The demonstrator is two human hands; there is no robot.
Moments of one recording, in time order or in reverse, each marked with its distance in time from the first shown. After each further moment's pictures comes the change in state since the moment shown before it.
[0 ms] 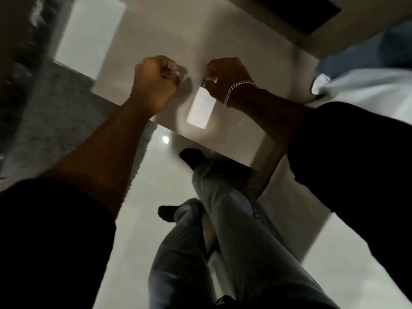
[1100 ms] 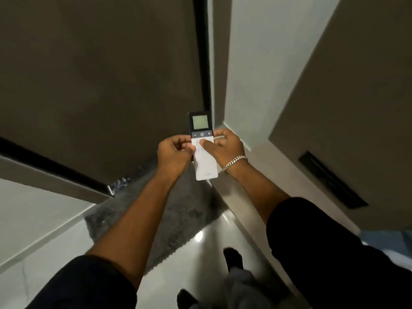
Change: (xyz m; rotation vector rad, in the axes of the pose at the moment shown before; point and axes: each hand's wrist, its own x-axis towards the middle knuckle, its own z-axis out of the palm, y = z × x) left_hand -0.188 0.077 -0.278 -0.620 0.637 -0.194; right_hand -0.114 -0.315 -0.127 0.861 -0.031 -0.293
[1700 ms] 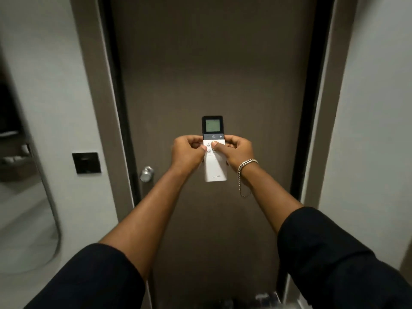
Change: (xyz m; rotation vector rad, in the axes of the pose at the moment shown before) left_hand -0.120 0.315 -0.284 -0.089 0.556 0.640; right_hand -0.128 -0.428 0.125 0.250 -0.416 -0.751
